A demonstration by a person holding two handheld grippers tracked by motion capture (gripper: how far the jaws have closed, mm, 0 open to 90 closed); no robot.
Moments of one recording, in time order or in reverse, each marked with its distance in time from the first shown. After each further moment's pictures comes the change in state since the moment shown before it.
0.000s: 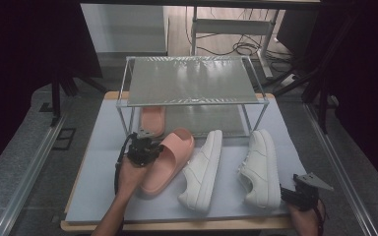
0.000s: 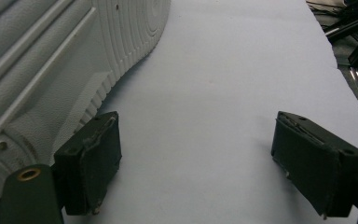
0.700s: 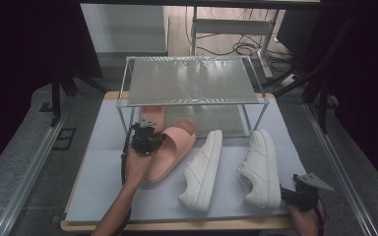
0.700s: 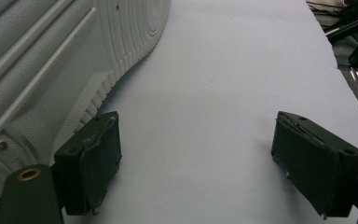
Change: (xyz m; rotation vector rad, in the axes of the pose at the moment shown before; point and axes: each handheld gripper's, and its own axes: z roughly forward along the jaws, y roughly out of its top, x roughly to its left) left arm 0.006 0.023 0.018 -0.051 0.044 -0.063; right arm 0.000 0.000 0.000 -0.004 -0.001 0.001
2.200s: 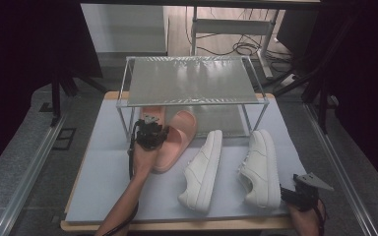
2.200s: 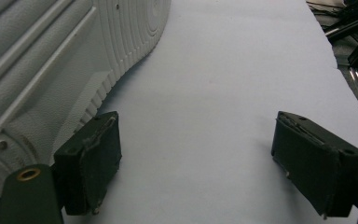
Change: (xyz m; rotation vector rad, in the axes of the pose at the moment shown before) left arm 0.006 0.004 0.023 -0.059 0.063 -0.004; right arm 0.000 0.000 0.000 0.002 -0.002 -0.003
